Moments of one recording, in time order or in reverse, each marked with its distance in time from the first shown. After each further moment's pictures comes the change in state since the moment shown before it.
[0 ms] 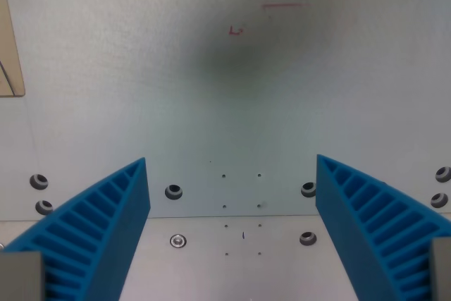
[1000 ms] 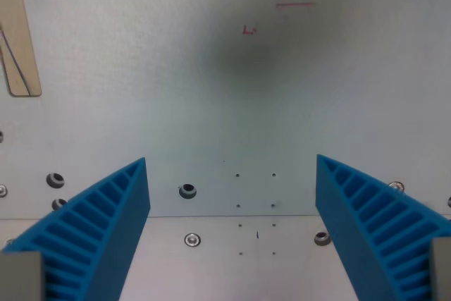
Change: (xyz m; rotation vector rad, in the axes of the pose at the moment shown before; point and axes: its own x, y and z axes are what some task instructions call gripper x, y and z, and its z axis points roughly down) arm 0.000 -0.004 0.000 0.036 0.000 0.011
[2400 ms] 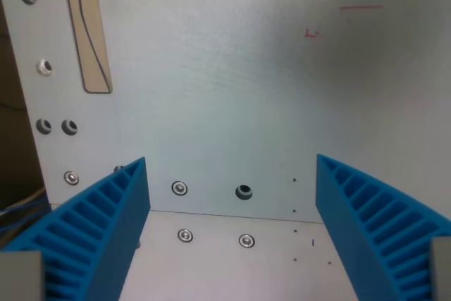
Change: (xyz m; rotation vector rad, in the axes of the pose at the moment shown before) arm 0.001 -0.001 -0.001 0.179 0.011 0.008
